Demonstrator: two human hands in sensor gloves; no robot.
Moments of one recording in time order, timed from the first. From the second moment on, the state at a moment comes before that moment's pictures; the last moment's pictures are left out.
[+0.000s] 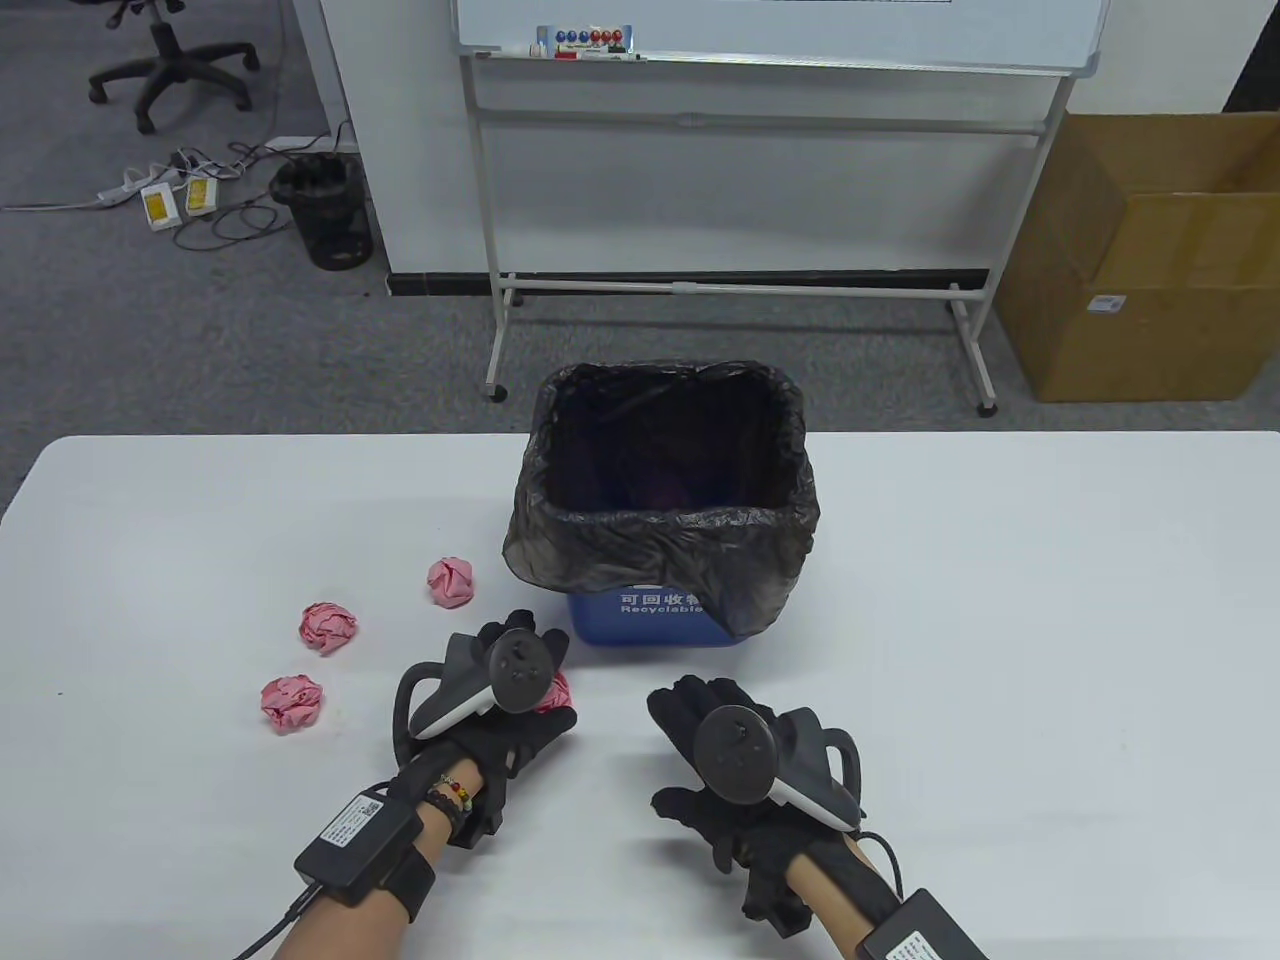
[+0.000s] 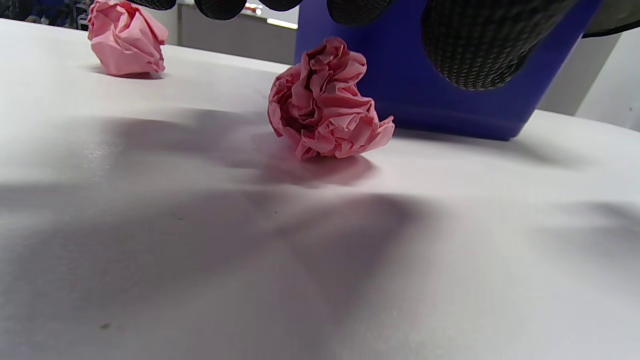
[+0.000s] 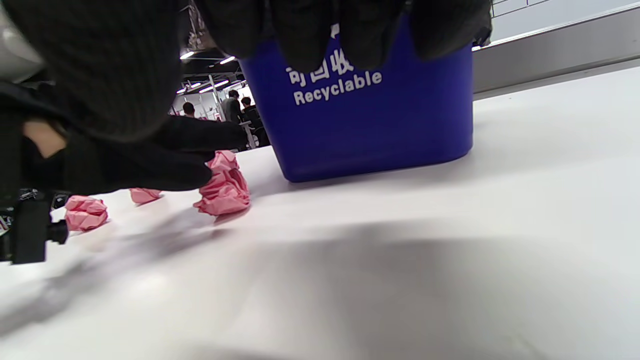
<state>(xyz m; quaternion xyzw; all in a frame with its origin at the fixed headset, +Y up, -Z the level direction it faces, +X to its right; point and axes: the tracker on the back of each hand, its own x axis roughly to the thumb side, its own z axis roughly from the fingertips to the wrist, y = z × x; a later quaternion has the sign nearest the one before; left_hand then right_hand) -0.171 -0.748 -0.410 -0.11 -0.13 0.06 0.98 0.072 -0.703 -0.318 0.17 0.04 0.97 0.14</state>
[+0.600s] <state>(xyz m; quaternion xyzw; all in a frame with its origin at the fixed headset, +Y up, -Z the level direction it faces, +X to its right) -0.161 -0.749 -0.415 -0.07 -0.10 0.00 0.99 0.074 -0.702 -0.318 0.16 0.05 0.98 0.14</state>
